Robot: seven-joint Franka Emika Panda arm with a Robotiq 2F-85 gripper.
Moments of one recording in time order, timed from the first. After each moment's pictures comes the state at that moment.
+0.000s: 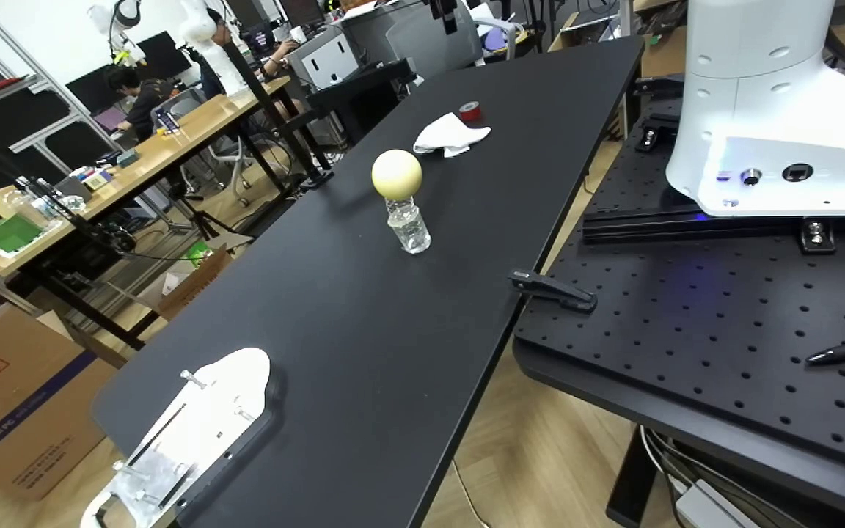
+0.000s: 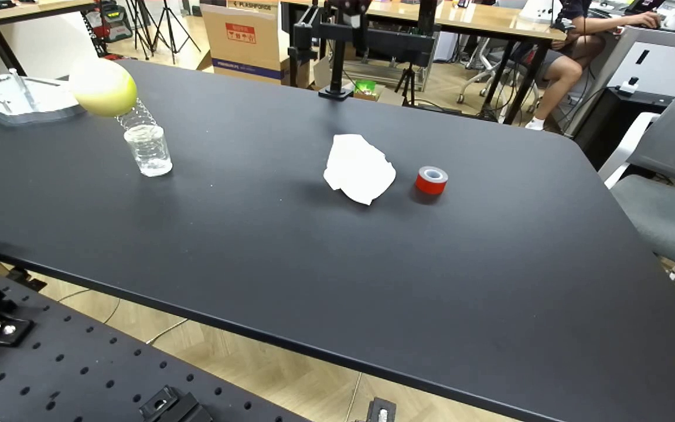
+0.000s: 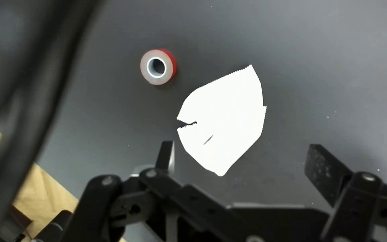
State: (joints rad) arm -0.05 -0.08 -0.26 -2.43 -0.10 2.56 -1.12
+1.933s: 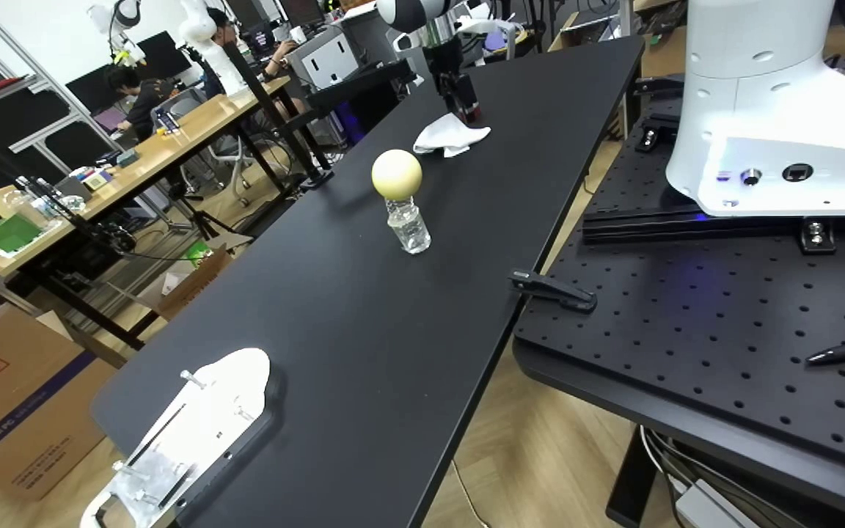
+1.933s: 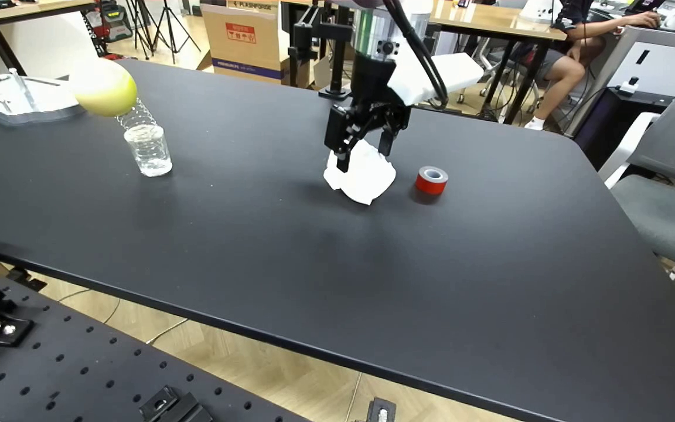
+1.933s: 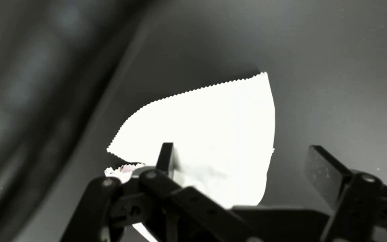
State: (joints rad) arm -0.26 0.43 -0.02 -2.26 0.10 2.71 -1.44
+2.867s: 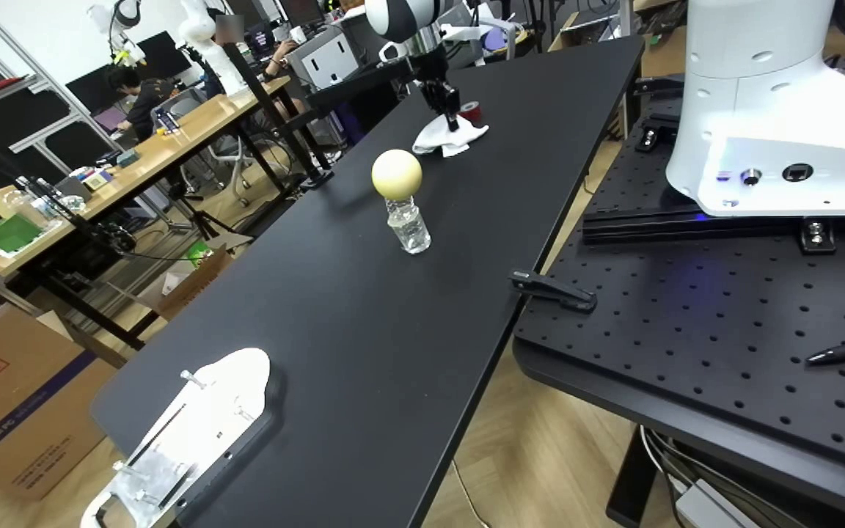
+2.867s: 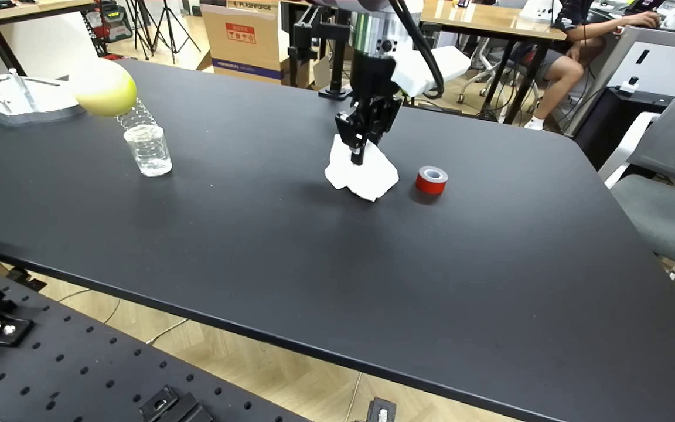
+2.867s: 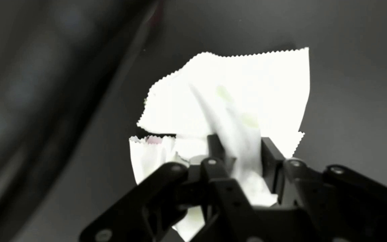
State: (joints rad) arm -0.27 0.49 0.02 -2.16 0.01 2.69 -1.45
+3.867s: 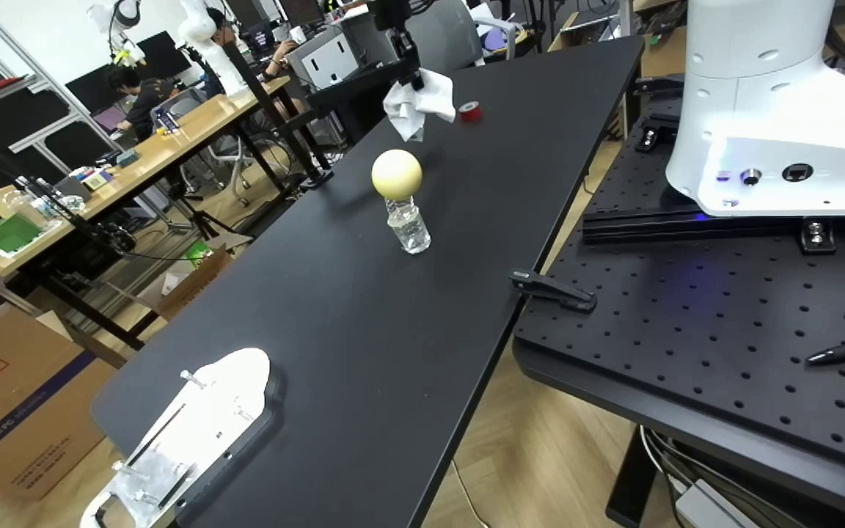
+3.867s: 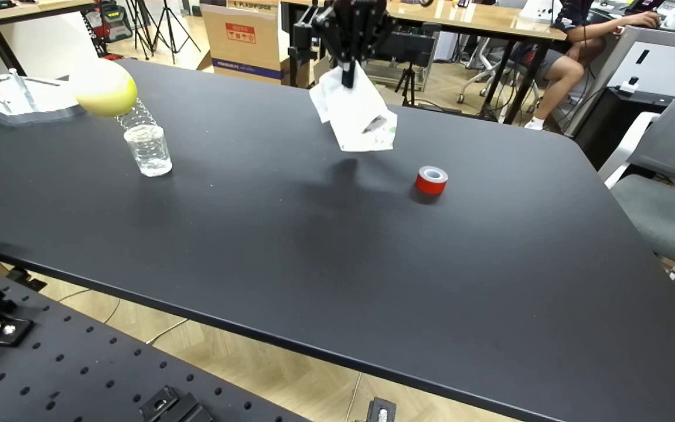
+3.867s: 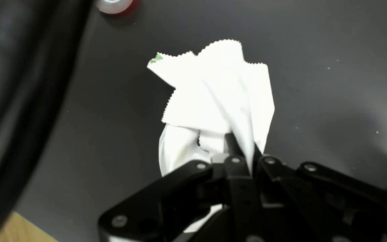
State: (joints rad) arm -0.18 0.24 0.01 -2.15 0.02 2.42 -1.12
